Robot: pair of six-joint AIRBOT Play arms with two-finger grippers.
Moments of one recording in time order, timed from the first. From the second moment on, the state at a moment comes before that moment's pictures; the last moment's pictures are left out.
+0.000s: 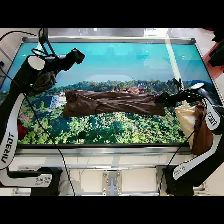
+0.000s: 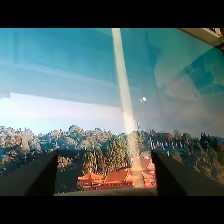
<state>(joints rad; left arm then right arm) -0.13 -1.46 1.47 0.89 -0.65 -1.46 -0.33 -1.86 1.37 -0.83 1.28 1.06</state>
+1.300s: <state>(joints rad) -0.49 -1.96 1.80 1.28 -0.95 -1.47 0.18 -1.57 1.68 -0.83 1.21 1.31</state>
